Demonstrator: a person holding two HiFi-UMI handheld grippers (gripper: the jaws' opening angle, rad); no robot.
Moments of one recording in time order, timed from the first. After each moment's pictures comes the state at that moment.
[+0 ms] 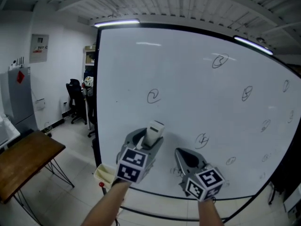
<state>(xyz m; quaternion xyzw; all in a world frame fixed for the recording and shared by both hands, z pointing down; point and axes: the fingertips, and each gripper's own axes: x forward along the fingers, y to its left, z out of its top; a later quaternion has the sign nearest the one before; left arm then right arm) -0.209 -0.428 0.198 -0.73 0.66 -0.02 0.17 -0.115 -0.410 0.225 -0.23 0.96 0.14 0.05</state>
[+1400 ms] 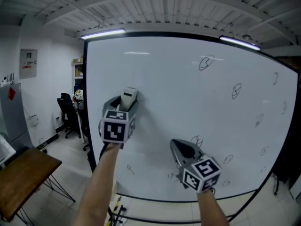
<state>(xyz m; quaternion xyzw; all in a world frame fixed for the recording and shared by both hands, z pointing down) -0.313 -0.458 0.065 -0.63 0.74 0.00 0.21 -0.127 -0.429 0.182 -0.25 0.95 0.17 0.09</state>
